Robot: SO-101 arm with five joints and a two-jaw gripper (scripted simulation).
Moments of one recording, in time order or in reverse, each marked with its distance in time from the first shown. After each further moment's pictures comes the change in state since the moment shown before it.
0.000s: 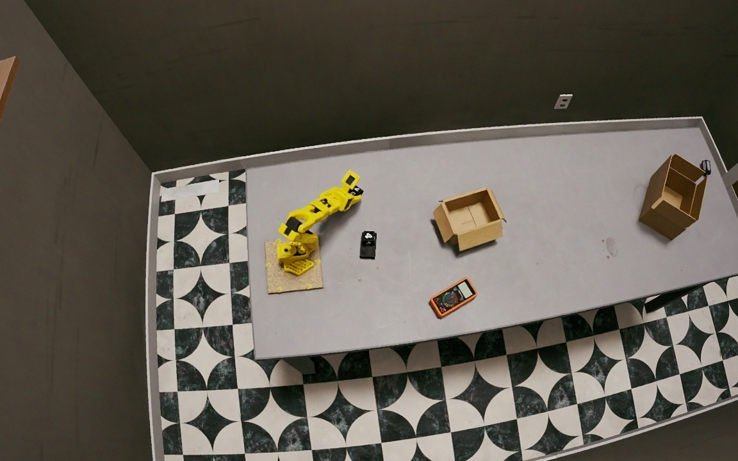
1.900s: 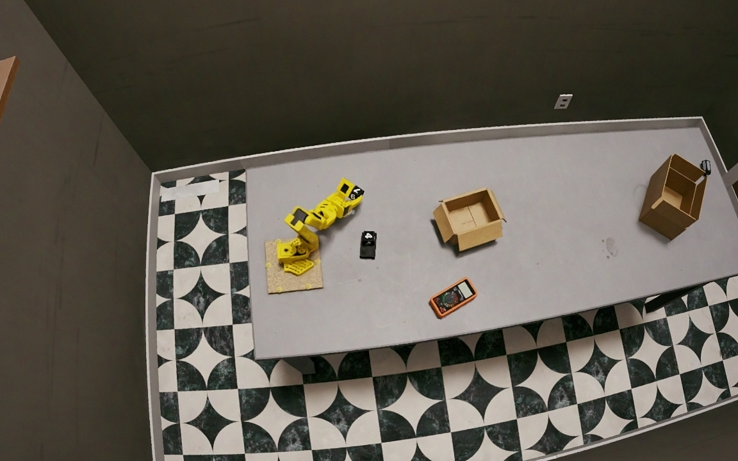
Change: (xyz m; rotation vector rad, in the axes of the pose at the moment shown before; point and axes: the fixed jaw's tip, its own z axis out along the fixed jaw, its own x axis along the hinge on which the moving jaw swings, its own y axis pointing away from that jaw) arm -0.001 -0.005 -0.004 0.012 -0.320 -0.012
